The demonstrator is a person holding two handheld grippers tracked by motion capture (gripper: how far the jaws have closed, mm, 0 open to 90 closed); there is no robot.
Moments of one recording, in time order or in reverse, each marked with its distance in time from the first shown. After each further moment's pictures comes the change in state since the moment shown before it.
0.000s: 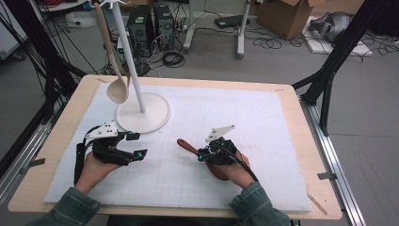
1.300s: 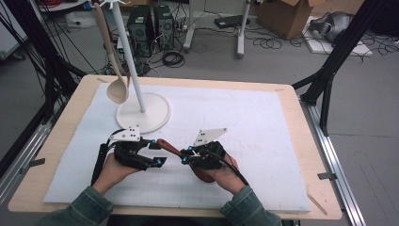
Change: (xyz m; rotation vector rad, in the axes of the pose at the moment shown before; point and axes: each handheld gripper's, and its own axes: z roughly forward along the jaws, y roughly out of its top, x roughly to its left) left arm -0.023 0.008 0.046 0.049 -0.181 0.008; right arm 0.044 0.032 -0.004 -0.166 0.092 -0.088
